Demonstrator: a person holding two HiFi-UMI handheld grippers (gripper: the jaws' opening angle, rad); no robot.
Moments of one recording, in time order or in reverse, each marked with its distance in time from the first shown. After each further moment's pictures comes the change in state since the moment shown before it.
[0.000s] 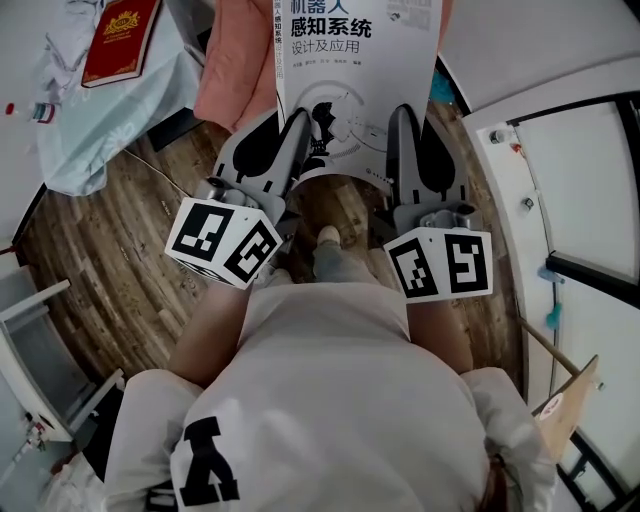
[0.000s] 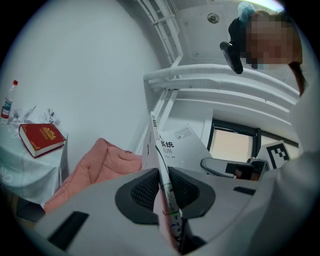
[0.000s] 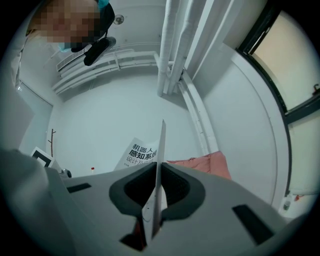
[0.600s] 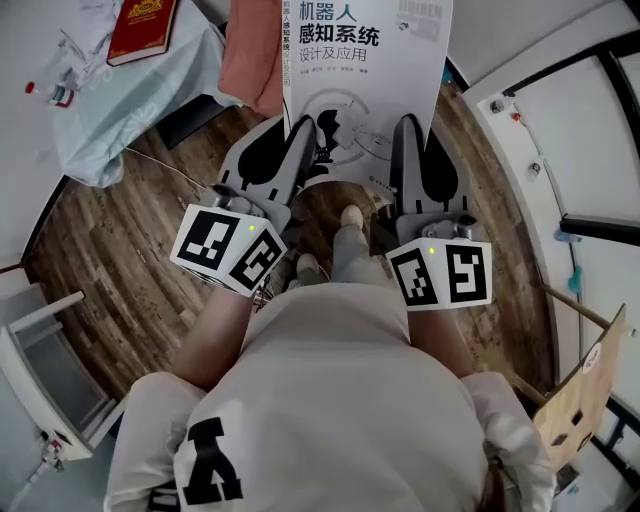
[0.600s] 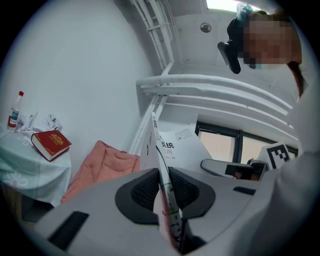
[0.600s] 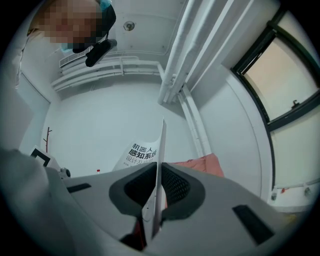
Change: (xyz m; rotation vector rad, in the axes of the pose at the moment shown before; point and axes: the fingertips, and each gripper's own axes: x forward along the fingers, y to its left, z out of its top) left arm -0.003 -0.004 0.003 0.028 0.010 0.075; right arm 0.003 -0.005 -0.003 0.049 0.006 0.049
